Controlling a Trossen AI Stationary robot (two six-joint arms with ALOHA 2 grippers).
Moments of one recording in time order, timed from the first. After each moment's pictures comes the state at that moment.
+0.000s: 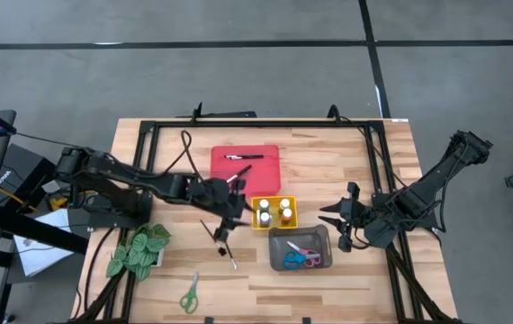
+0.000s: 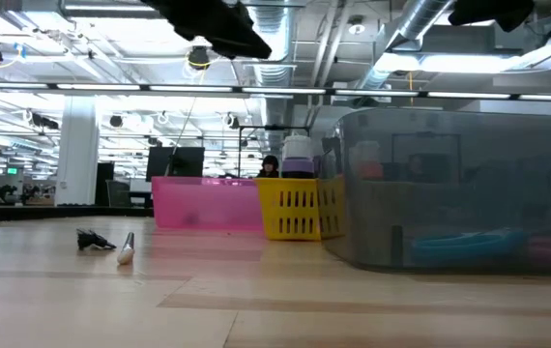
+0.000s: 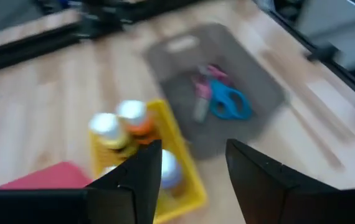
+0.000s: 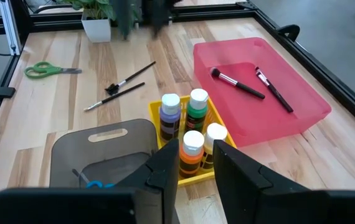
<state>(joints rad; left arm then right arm) -0.17 1.44 0.99 -0.13 0.02 0.23 0.70 1.03 0.84 -0.58 0.81 0.56</state>
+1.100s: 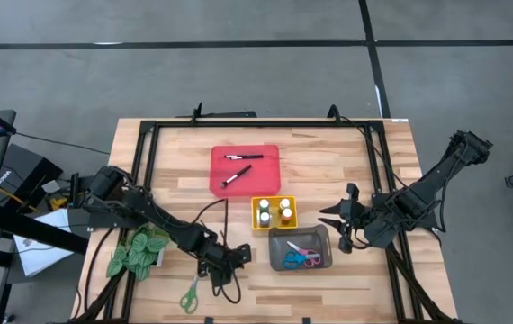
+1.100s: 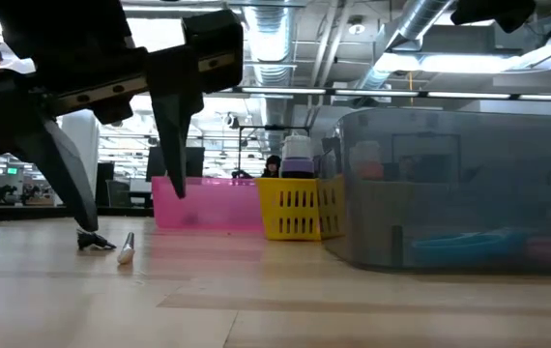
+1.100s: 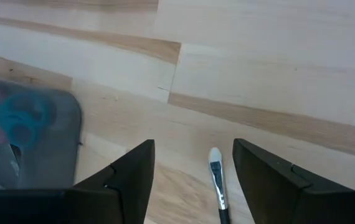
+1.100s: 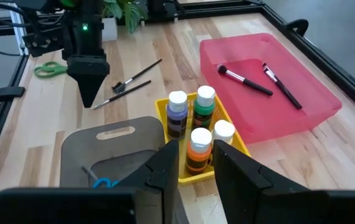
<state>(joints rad) -0.50 1.81 1.03 -0.22 -0.04 0.91 0.70 1.03 0.84 -0.57 0.78 0.57</state>
